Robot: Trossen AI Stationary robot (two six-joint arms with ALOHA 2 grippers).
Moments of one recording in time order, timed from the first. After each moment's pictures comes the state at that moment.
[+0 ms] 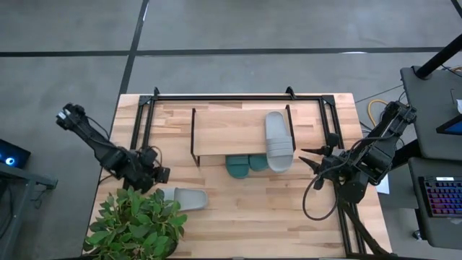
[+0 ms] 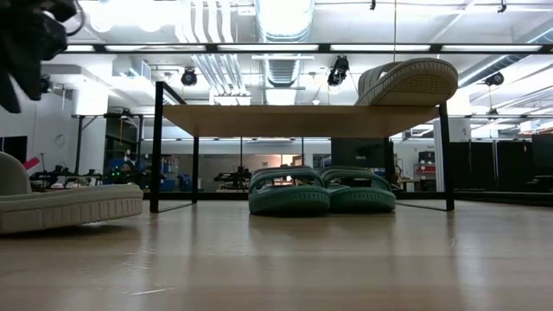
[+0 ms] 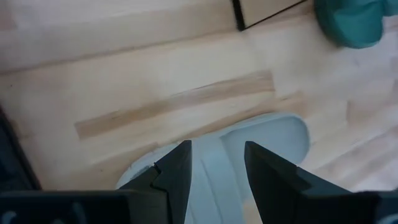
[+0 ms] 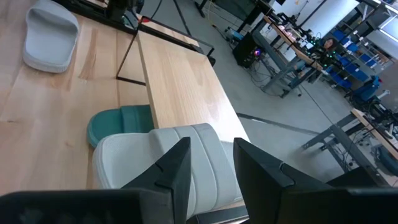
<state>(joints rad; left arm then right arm) -0.69 0.87 0.77 -1.14 -0.34 -2.01 0.86 0.98 1.00 -1.03 1.16 0.41</state>
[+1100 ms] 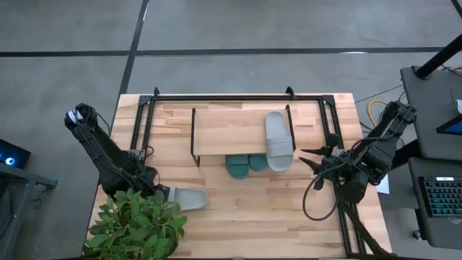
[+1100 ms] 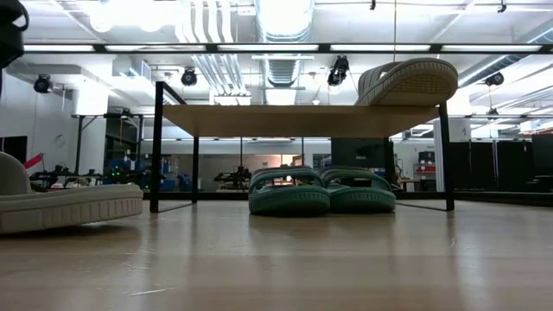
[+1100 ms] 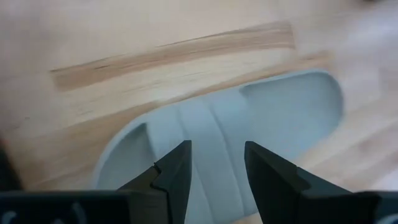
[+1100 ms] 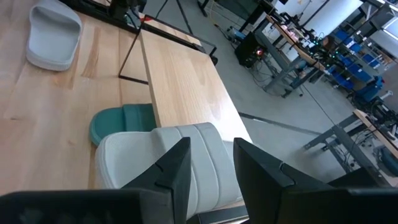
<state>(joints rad) -0.98 1.11 0.73 -1.00 -0.42 -2.29 0.86 0.98 1.00 -1.03 1.15 0.40</state>
